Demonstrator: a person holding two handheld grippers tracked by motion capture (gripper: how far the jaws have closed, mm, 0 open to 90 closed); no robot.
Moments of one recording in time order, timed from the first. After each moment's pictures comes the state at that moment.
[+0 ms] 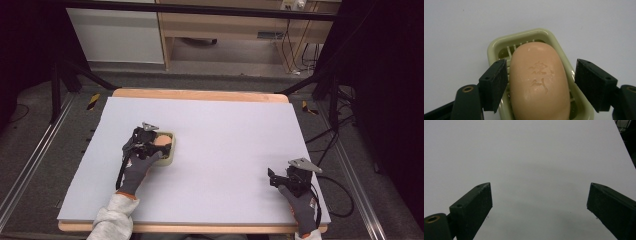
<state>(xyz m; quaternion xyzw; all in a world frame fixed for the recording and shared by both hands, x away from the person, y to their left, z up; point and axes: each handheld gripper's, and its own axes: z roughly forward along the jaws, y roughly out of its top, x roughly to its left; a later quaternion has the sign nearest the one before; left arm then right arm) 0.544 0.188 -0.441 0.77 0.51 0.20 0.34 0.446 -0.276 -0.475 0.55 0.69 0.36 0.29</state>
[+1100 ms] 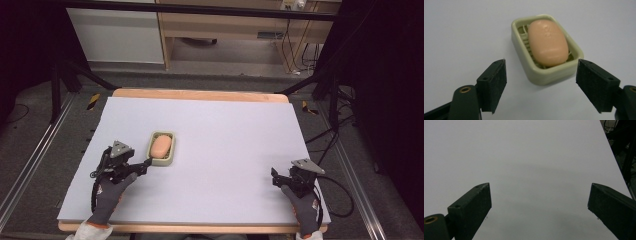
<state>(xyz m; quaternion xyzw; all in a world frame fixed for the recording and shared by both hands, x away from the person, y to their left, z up) 0.467 0.248 -0.446 0.74 0.49 0.22 0.40 0.444 -0.283 -0.474 0.56 0.68 0.35 0.31</state>
